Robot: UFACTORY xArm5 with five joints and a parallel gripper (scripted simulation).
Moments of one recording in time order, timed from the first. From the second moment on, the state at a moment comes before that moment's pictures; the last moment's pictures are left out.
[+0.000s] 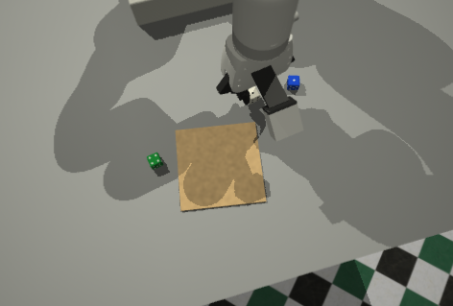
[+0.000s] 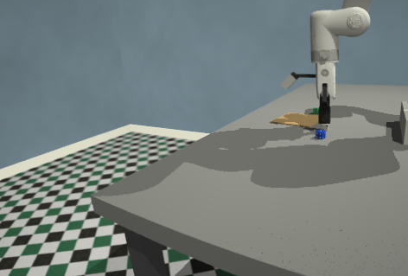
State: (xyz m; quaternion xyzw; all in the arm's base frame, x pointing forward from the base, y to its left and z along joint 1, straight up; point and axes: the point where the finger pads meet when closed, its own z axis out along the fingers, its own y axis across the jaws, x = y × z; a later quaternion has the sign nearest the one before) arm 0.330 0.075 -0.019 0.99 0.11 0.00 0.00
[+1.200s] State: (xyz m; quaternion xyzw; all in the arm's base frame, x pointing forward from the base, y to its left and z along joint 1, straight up) arm 0.330 0.075 -0.042 0.99 0.11 0.00 0.00
